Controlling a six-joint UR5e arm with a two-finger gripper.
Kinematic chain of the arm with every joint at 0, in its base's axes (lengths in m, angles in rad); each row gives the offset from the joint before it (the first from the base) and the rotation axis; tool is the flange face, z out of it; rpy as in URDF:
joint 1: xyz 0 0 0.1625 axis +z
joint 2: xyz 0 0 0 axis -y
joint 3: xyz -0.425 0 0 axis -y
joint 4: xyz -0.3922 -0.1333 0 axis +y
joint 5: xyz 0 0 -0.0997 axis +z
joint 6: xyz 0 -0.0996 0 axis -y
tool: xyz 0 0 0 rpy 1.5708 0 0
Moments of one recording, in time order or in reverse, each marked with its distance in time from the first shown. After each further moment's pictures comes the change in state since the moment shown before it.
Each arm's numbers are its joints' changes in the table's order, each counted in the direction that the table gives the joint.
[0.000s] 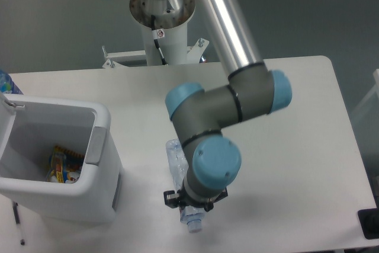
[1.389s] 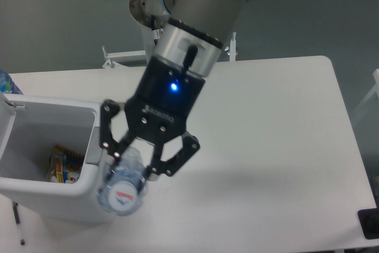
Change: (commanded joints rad) arm 0.012 0.241 -0.009 -0.422 0.623 0.009
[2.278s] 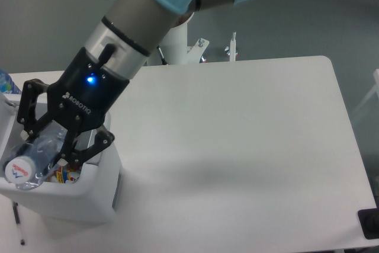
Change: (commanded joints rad) arm -0.129 0.051 -0.216 -0.032 0.005 0.172
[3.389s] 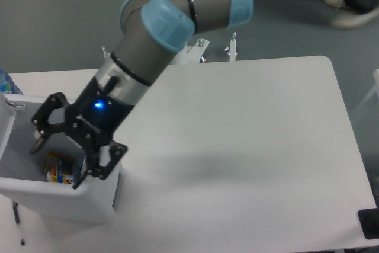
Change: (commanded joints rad) arm 0.121 -0.003 -0.074 -0.028 -0.011 0.086
